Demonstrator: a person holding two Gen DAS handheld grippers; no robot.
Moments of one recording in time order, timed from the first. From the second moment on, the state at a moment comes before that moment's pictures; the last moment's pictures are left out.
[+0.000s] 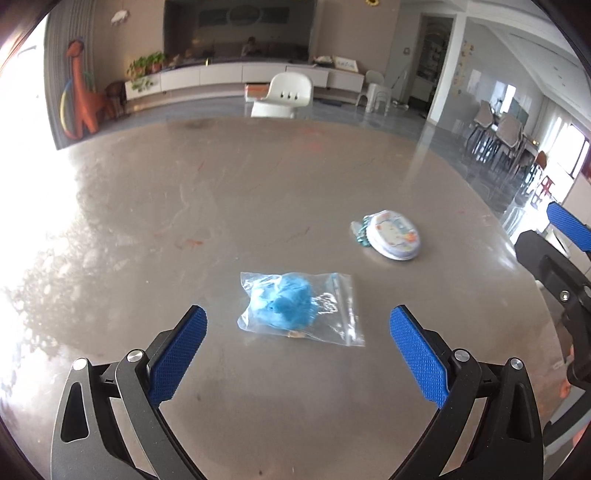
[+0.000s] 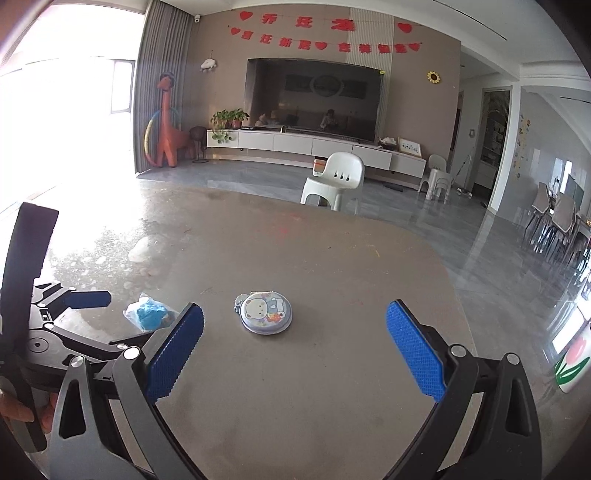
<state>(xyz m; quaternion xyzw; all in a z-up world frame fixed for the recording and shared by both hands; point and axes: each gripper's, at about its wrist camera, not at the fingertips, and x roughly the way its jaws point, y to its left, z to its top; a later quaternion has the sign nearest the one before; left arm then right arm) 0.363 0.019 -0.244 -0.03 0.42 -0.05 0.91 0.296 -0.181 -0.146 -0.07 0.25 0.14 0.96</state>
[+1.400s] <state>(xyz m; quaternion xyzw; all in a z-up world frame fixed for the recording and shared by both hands) 0.369 0.042 -0.235 -0.01 0.38 -0.05 0.92 0.385 -0.138 -0.193 -0.08 0.43 0.15 0.89</state>
